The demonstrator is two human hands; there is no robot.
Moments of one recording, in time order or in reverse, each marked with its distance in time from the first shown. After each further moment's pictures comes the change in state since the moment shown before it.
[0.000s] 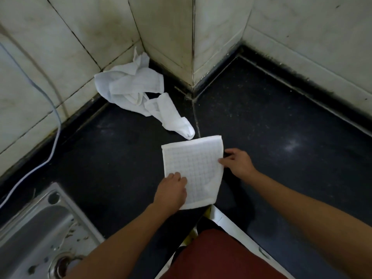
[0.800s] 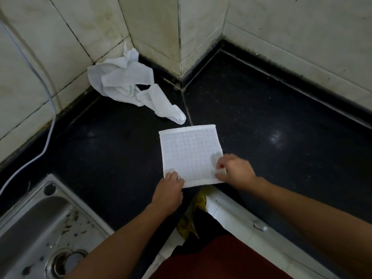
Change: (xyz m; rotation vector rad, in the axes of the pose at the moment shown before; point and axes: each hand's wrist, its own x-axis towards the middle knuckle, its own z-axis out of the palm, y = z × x) left_hand -0.057 0.008 0.032 0.054 0.008 0.112; right_hand -0.095 0.042 0.004 -0.824 -0.019 -0.462
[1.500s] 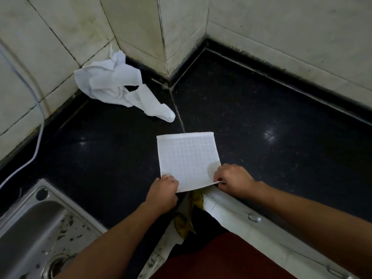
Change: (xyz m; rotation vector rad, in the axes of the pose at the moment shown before) left_hand -0.012 0.016 -0.014 0.070 -0.139 0.039; right_hand -0.047 0.013 0.018 -0.076 -0.098 -0.154
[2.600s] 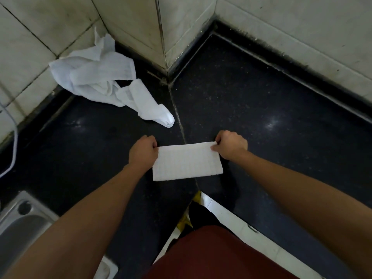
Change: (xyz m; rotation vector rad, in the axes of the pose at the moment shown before) left_hand 0.130 -0.092 -0.056 -0.390 0.263 -0.364; right_hand 0.137 0.044 -0.062 0.191 0.034 0.606
